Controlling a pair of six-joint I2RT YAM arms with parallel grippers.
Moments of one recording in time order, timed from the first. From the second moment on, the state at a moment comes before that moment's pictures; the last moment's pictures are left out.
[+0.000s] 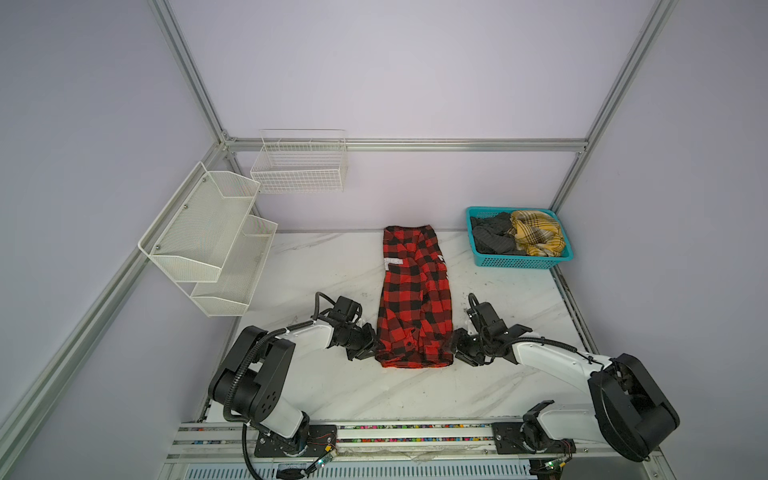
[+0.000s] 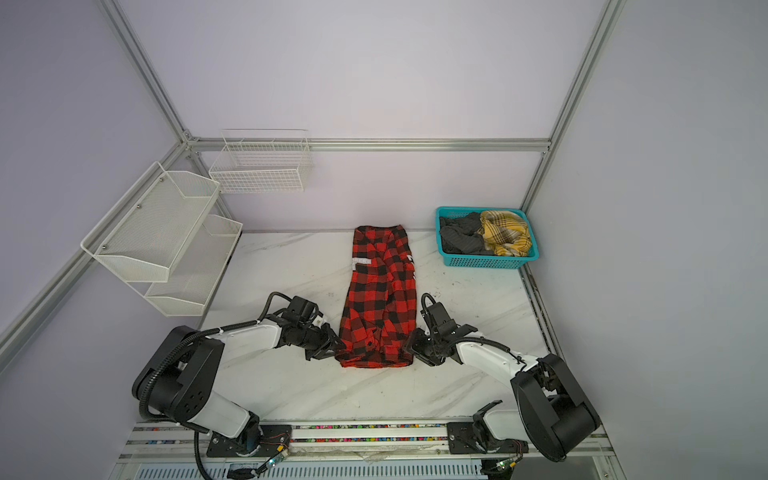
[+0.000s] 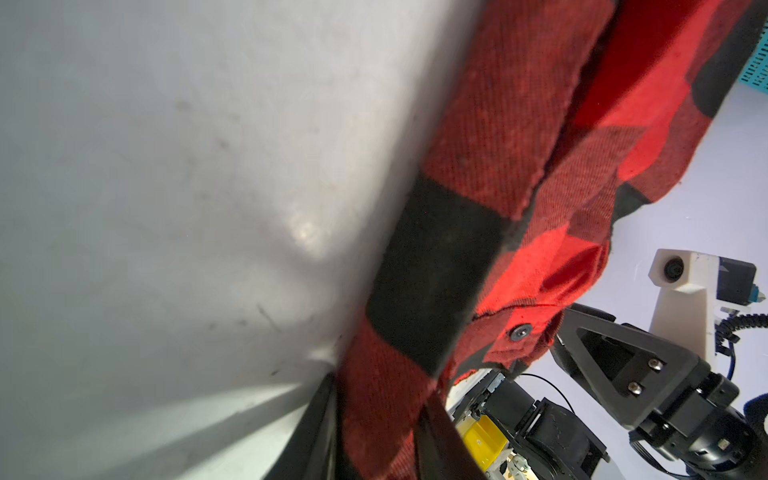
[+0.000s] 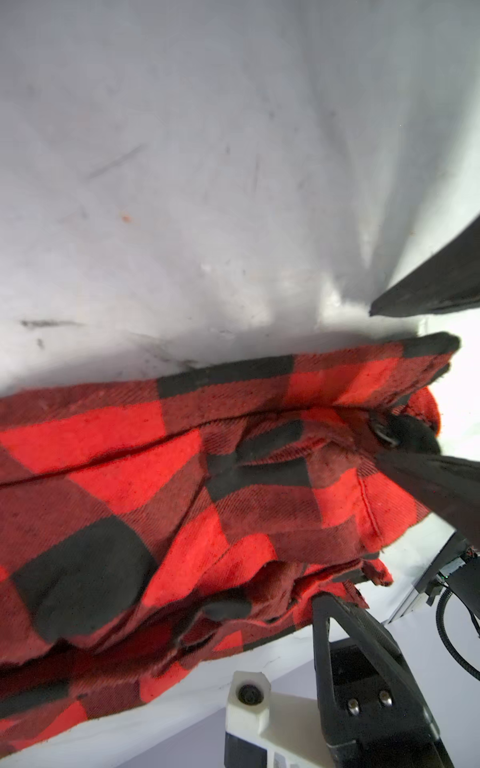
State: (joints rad) left arm -0.40 1.56 0.68 -0.30 0.59 -0.89; right arm 0.53 1.32 0.57 -0.31 -0.33 0.97
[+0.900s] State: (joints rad) left arm -0.42 1.57 0.68 -0.29 0.59 -0.89; right arm 0.53 1.31 0.55 -0.28 -0.32 1.01
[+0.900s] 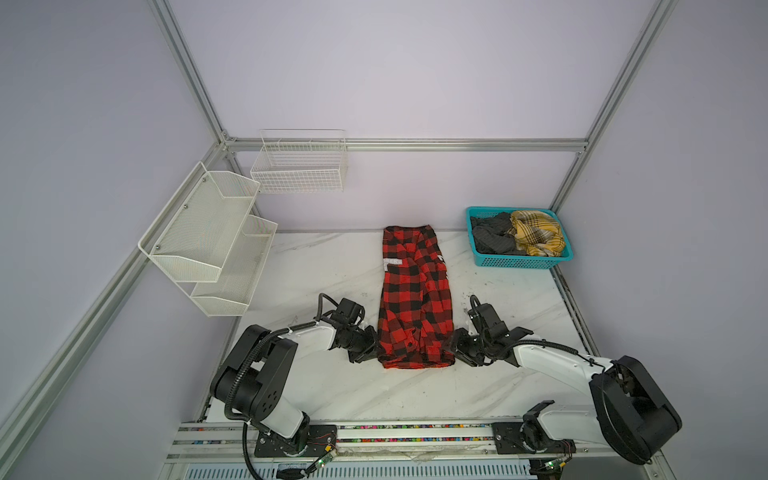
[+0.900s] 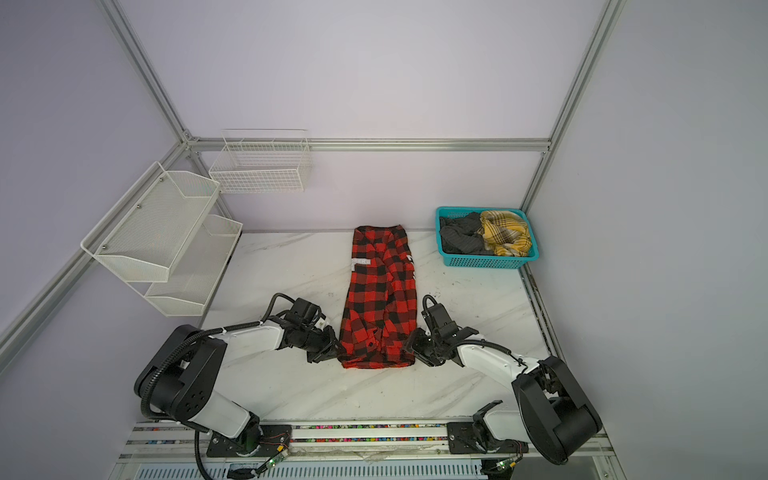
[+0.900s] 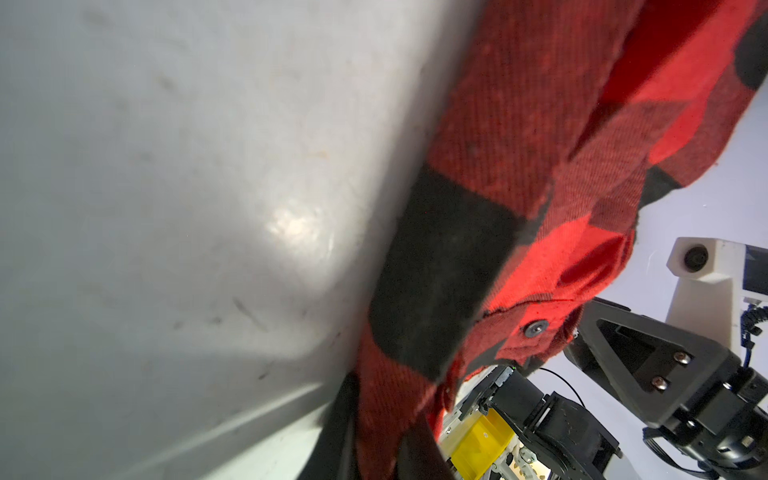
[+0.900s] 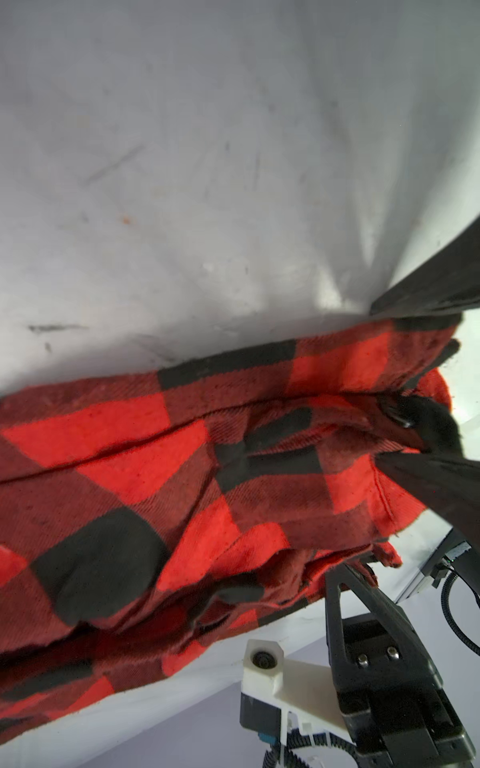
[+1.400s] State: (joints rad) left arm -0.43 1.57 0.68 -0.28 0.60 -0.89; right arm 0.55 1.39 0.56 -0.19 -0.34 1.02
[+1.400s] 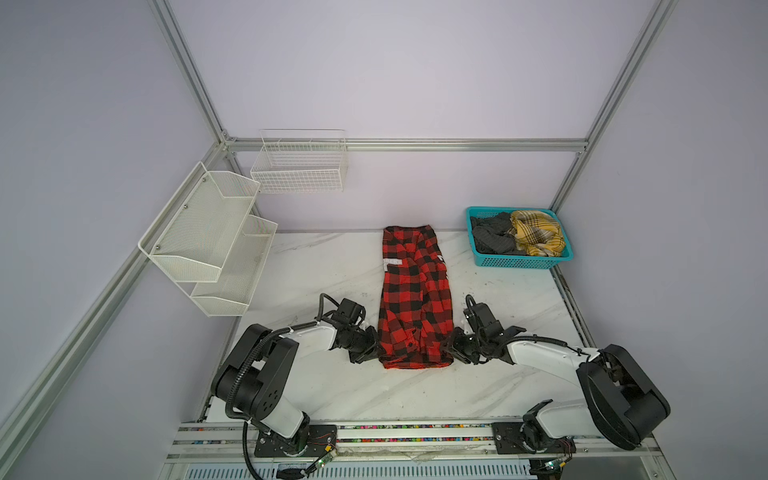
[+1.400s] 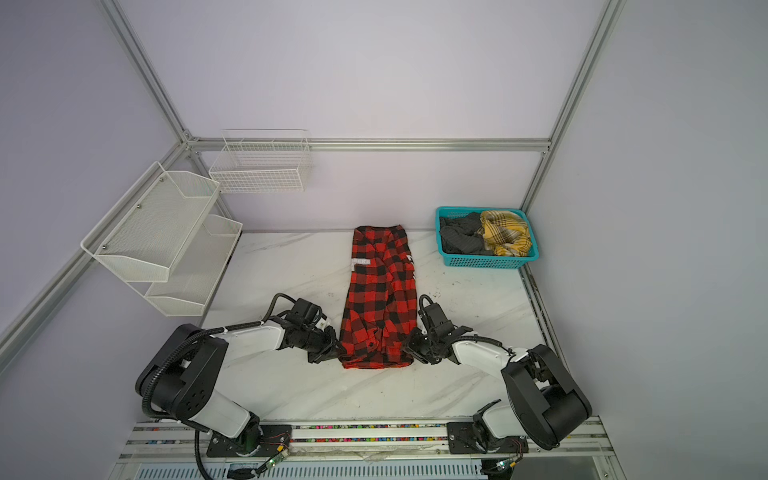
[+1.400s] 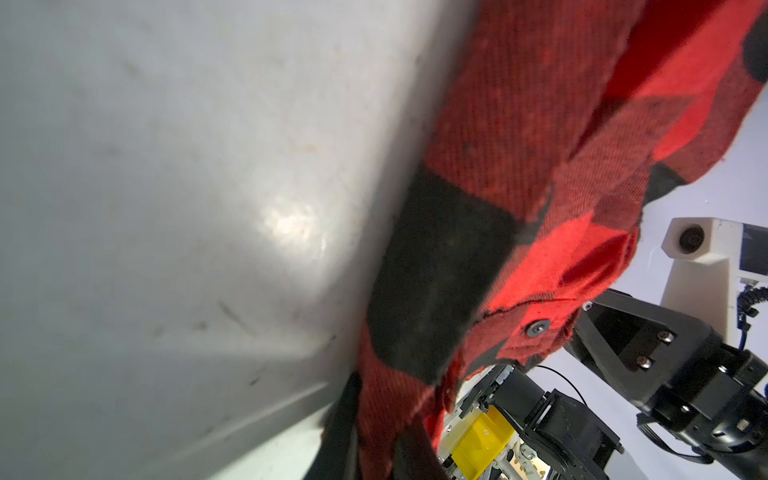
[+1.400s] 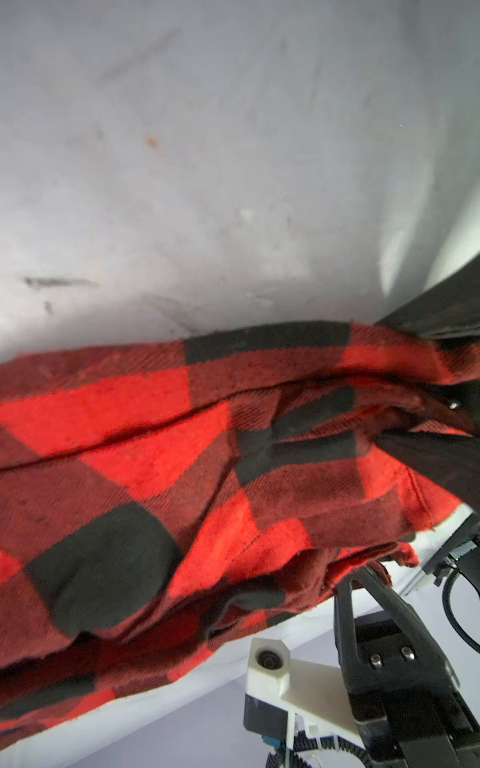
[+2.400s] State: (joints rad) left arm -0.50 1.49 0.68 -0.41 0.51 -0.88; right arm 0.72 1.29 0.66 -0.37 -0.22 1.08
